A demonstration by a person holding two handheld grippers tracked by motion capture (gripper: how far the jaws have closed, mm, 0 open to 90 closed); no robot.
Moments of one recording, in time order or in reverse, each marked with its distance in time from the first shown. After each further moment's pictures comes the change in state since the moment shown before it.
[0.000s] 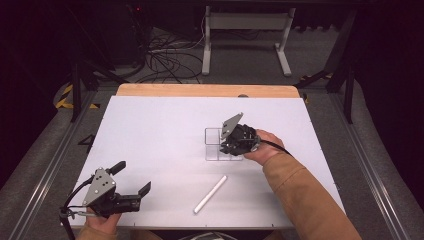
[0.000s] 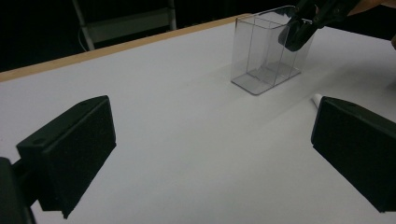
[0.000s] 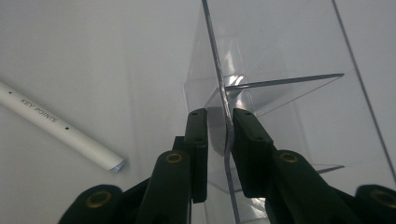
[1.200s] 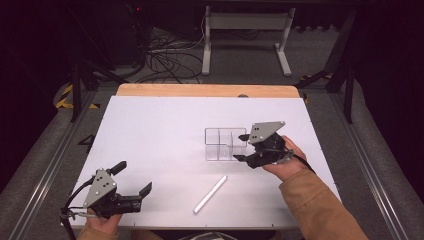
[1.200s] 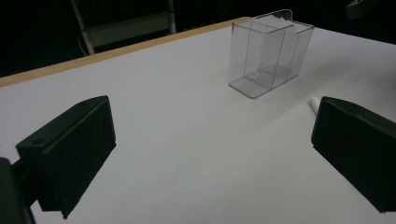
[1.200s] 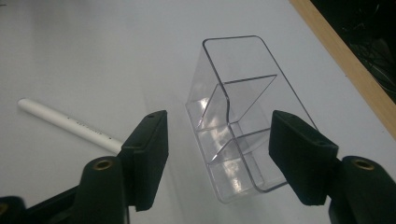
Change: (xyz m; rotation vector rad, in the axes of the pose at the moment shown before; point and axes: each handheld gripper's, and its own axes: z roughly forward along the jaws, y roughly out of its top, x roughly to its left) left arm -0.004 0.001 -0.001 -0.012 -0.004 0.003; right arm 0.036 -0.033 -0.067 -0.239 -0.149 0.087
